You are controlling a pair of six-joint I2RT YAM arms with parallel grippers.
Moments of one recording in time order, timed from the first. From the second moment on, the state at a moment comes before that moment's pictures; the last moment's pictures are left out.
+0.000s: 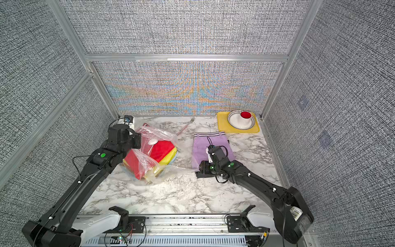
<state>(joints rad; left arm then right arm) -0.38 1.10 1.13 -0.57 -0.33 -0.07 0.62 1.21 0.78 -0.44 -0.13 0.57</state>
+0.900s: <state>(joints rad) -0.38 1.06 1.14 -0.60 -0.22 -0.05 0.56 1.33 0.60 -0.31 -0.07 0.55</state>
